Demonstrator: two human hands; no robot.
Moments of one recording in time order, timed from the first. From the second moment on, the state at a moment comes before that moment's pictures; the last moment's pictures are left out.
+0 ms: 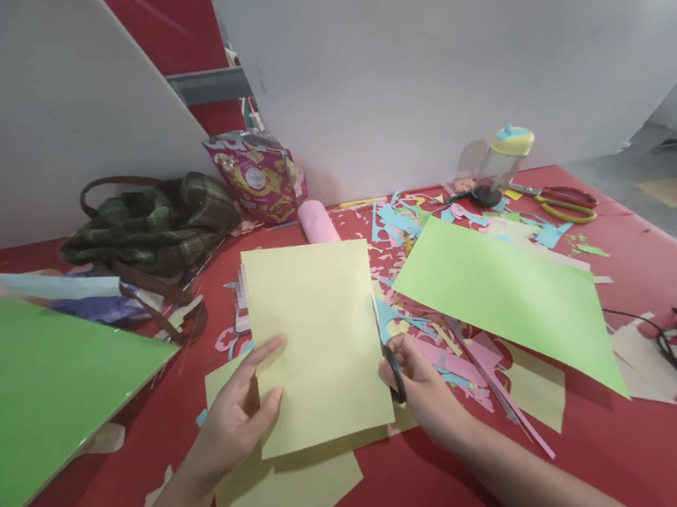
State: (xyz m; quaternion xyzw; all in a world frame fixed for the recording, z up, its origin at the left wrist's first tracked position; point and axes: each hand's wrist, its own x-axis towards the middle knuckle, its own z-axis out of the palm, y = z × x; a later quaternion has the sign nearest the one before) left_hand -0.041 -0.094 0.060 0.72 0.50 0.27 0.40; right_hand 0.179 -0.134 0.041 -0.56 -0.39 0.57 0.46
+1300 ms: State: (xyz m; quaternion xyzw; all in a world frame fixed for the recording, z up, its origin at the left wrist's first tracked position) left_hand -0.065 -0.070 0.059 0.71 0.54 0.28 0.36; right_hand 0.175 -0.137 0.045 -0.46 -0.37 0.66 0.46
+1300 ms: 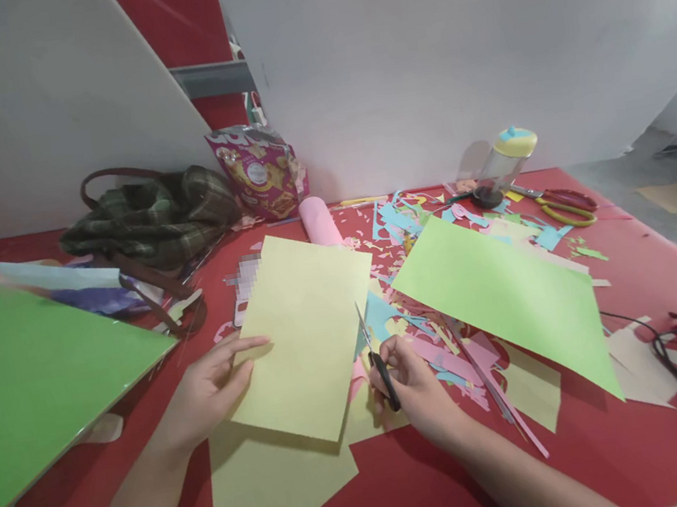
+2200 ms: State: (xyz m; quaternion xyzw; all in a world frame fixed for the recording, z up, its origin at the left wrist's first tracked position) left_hand 0.000 -0.109 0.035 0.24 0.46 0.43 0.74; right_hand 0.162 -0.144 0.037 -0.52 -0.29 0.66 0.46
